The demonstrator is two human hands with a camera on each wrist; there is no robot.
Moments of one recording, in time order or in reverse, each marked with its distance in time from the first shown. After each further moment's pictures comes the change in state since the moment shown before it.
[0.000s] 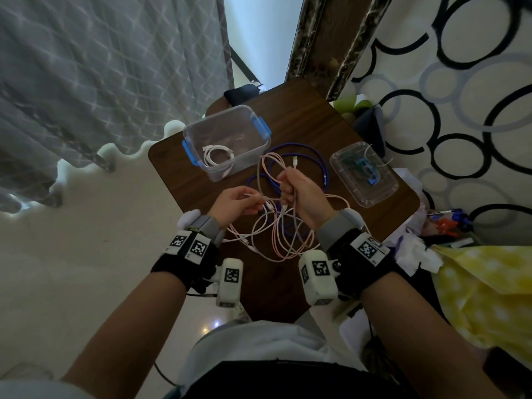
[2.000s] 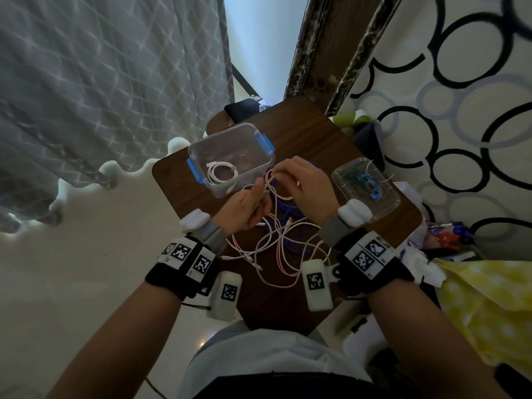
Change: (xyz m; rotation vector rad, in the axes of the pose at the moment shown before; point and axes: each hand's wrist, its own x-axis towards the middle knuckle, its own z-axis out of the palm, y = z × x) left_hand -0.030 0.025 0.012 0.329 -0.147 0.230; right_hand 0.002 -0.014 -0.006 -1.061 0.078 -0.750
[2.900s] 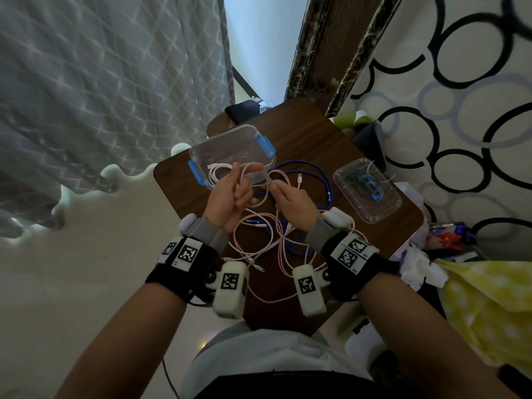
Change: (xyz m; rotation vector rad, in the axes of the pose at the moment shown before) left_hand 0.004 0.008 -0.016 -0.850 0.174 0.067; right_hand -0.004 -0.001 0.028 0.246 -0.309 0.418
